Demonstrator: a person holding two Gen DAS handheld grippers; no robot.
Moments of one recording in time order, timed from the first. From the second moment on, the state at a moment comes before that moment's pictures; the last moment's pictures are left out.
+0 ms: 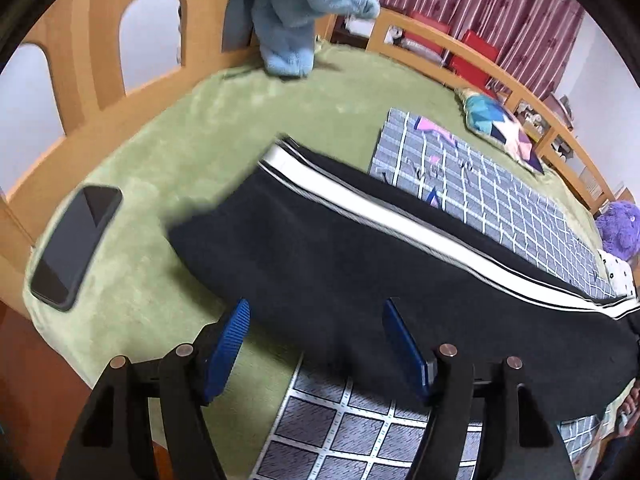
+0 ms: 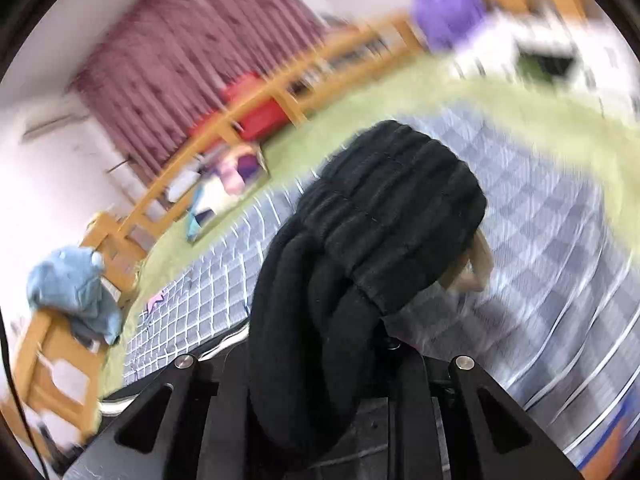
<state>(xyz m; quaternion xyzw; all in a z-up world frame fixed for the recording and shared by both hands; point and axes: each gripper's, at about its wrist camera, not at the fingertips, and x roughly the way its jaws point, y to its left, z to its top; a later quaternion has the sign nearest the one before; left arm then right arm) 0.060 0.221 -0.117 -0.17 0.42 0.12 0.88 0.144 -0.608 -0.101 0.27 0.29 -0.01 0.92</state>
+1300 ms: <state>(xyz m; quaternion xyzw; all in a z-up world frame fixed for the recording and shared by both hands) 0.219 0.243 -0.125 -0.11 0.41 0.06 0.90 0.270 -0.295 -0.158 -0.07 0.43 0.16 0.89</state>
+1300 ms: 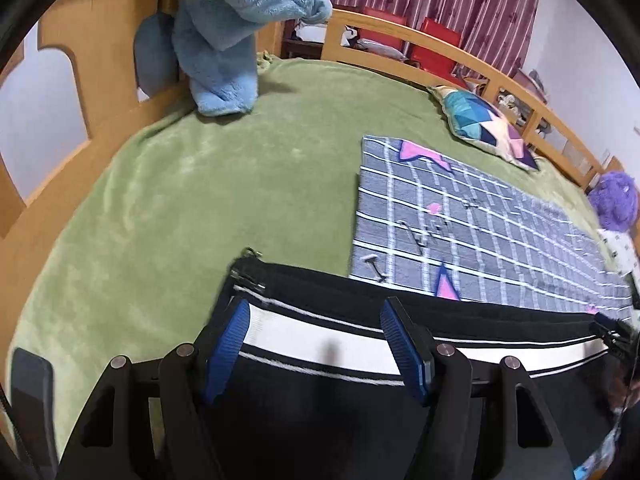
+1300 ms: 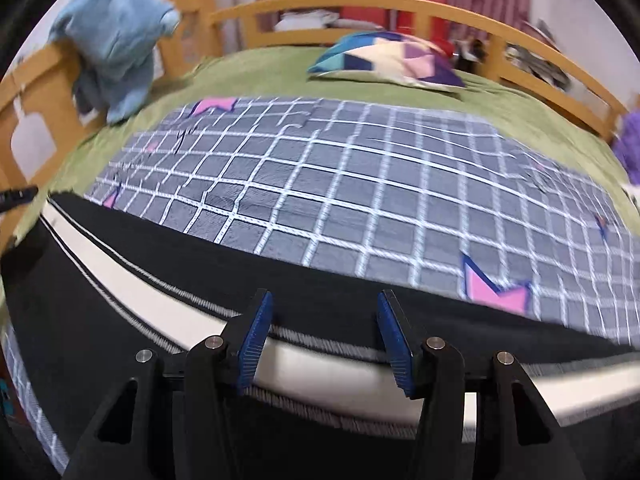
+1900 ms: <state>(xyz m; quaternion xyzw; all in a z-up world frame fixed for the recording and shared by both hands) 0.234 0.276 -0.146 -0.11 0.41 0.07 0.90 0.273 -0.281 -0.149 -0.12 0.42 0.20 0.88</state>
